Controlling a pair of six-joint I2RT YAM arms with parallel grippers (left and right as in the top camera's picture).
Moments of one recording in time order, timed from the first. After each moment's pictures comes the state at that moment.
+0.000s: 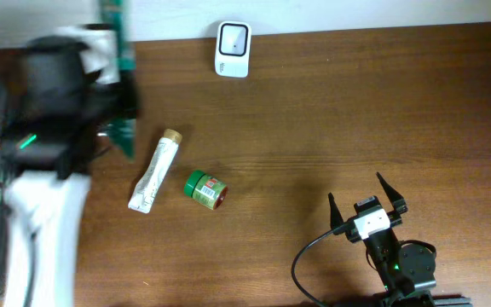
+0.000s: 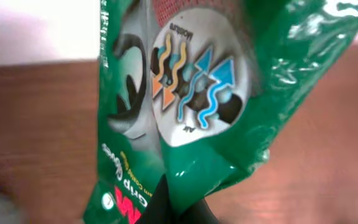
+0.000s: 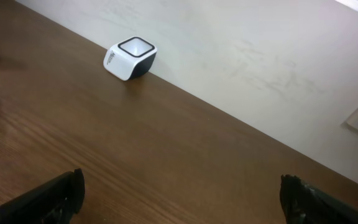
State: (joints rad) left arm -0.15 1.50 1.72 -0.94 -0.01 -0.04; right arm 0.11 0.03 0.01 -0.06 -0.13 -0.40
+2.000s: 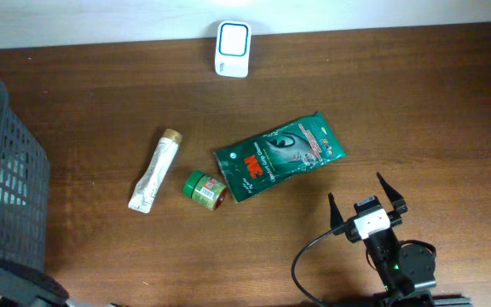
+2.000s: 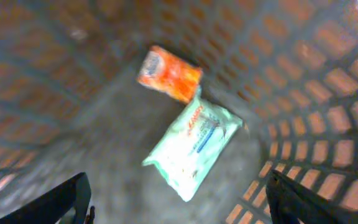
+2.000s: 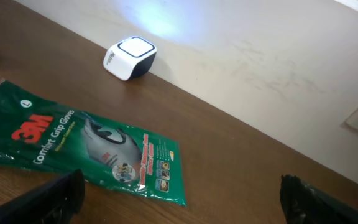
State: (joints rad) left arm 0.86 1.75 1.60 -0.80 0.14 0.05; right arm 0.11 0.03 0.01 -0.06 -0.13 -0.40
